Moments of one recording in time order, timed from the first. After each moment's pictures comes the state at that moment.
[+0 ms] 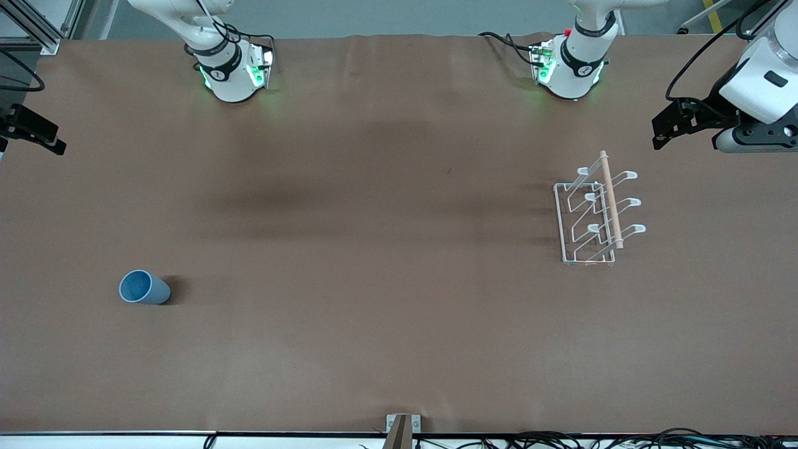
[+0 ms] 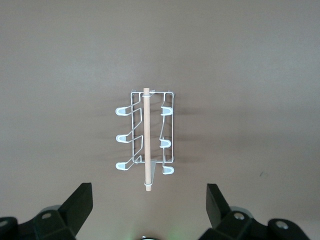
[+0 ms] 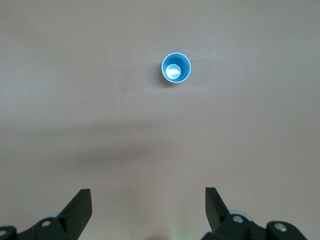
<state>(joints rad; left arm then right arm) -0.02 -0.06 -0.13 -1.57 0.02 1.51 -0.12 -0.05 -0.03 -0.03 -1.50 -0.02 1.45 -0.02</state>
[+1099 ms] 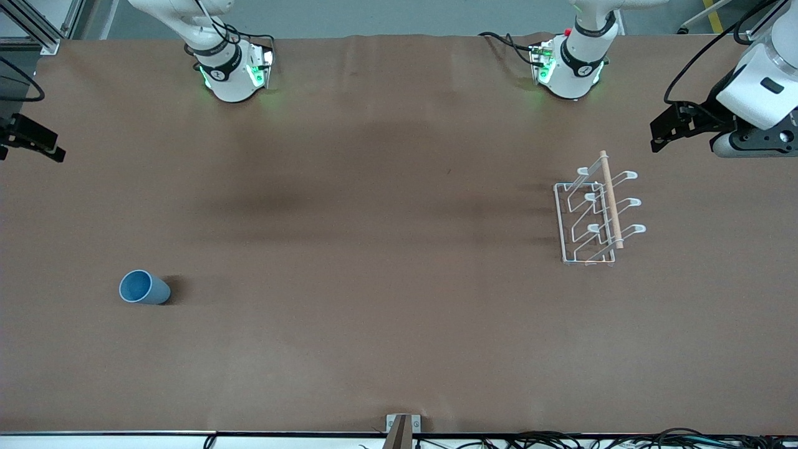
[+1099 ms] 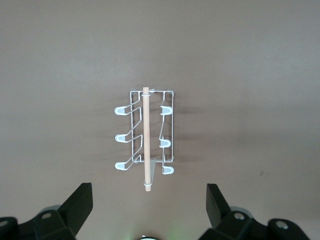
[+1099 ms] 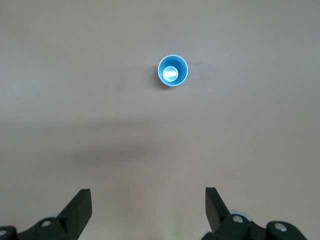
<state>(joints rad) -0.02 -0.05 -0.13 -1.57 0.01 1.51 -0.12 -0.08 -0.01 -0.03 -1.54 -0.02 1.51 -0.08</state>
